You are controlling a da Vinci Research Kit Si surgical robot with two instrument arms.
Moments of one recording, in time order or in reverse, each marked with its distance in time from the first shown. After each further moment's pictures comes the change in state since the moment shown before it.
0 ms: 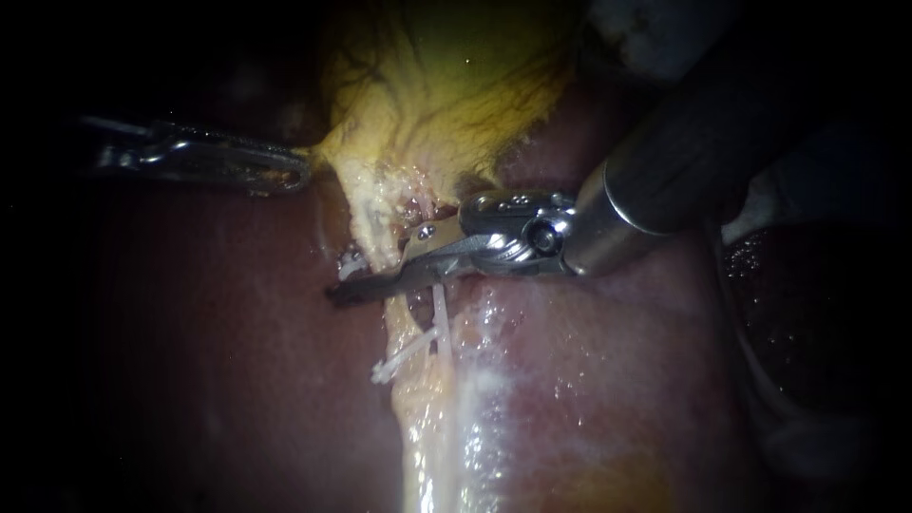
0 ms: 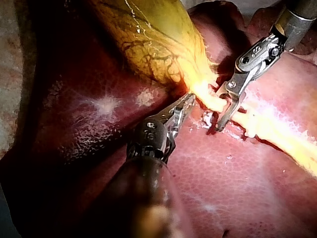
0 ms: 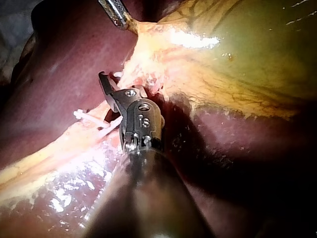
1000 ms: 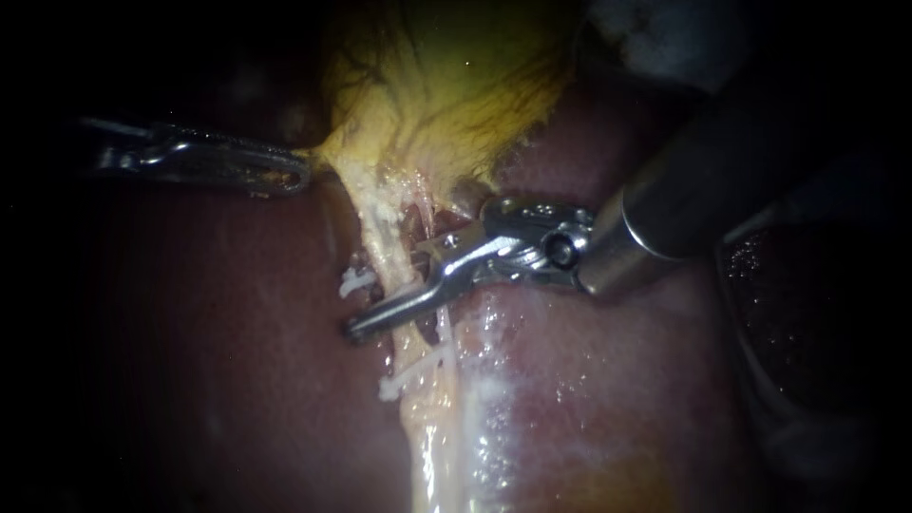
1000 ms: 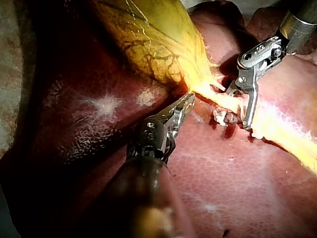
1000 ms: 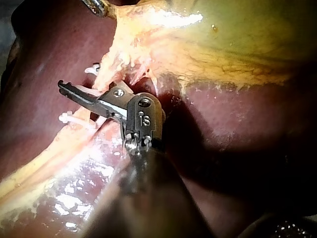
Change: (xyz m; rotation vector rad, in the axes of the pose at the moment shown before) right arm -0.003 0.001 -0.001 0.605 0.138 0.071; left arm 0.000 0.000 0.000 -0.001 0.000 0.000
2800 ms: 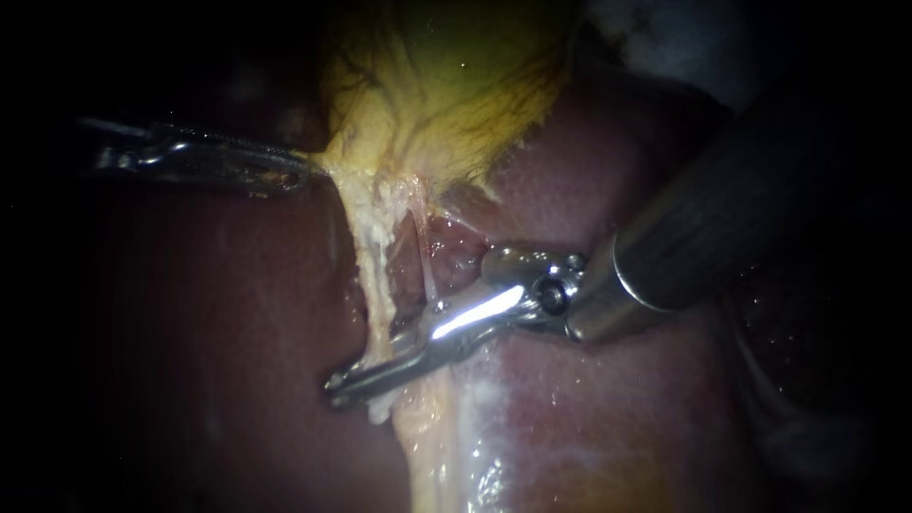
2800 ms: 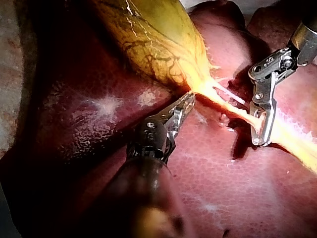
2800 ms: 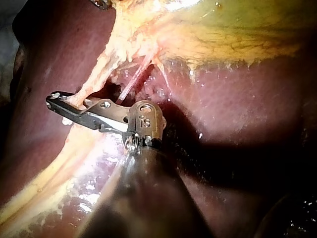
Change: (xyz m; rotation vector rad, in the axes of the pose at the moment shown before) right arm -0.004 -0.003 0.002 0.181 -0.026 0.180; left arm 0.000 0.000 0.000 0.001 0.000 0.000
